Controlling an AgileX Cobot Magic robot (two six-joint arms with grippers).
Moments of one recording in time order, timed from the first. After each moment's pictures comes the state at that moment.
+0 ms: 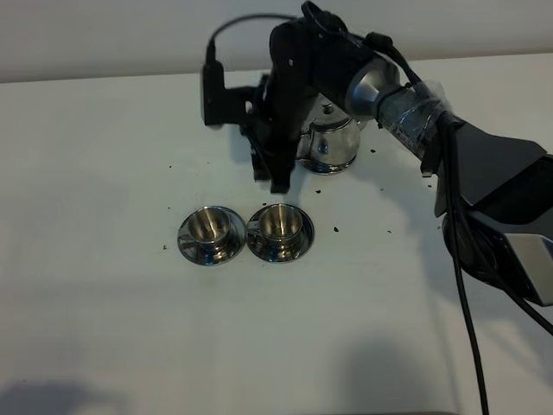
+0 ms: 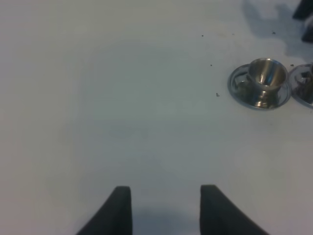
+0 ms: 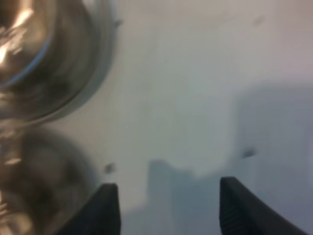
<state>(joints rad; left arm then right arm) 0.02 0.00 -0.51 -0.05 1.06 0.00 0.62 2.57 -2.42 0.16 1.11 -1.09</state>
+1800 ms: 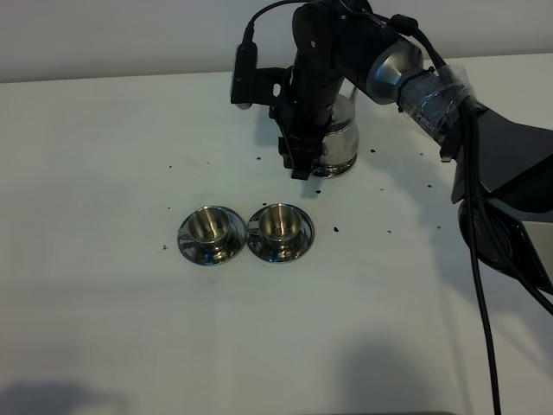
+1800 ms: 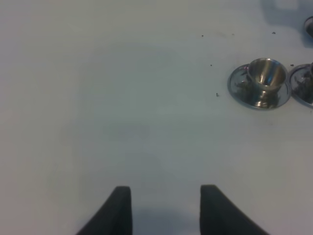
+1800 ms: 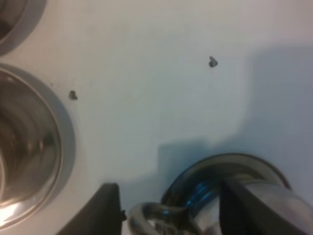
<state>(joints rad) 0.02 0.00 -0.51 -0.05 1.06 0.00 0.57 2.55 -2.42 0.09 1.21 -0.92</state>
